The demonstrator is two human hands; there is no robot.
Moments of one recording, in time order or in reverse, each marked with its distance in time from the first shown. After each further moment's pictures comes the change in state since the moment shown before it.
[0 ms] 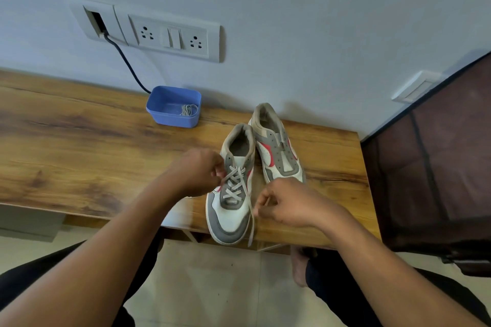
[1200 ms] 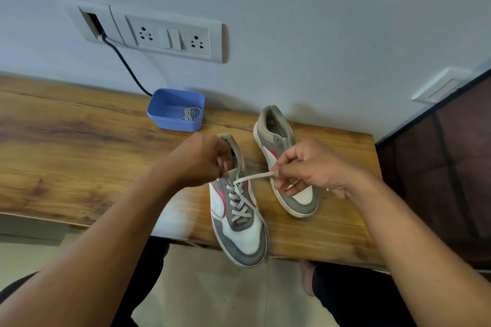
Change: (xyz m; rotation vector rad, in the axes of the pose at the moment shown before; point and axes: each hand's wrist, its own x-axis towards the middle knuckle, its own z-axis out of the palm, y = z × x) left_hand 0.024 0.001 -0.030 -0.066 0.086 0.083; right_hand 0.026 0.008 -0.065 0.589 0.027 0.012
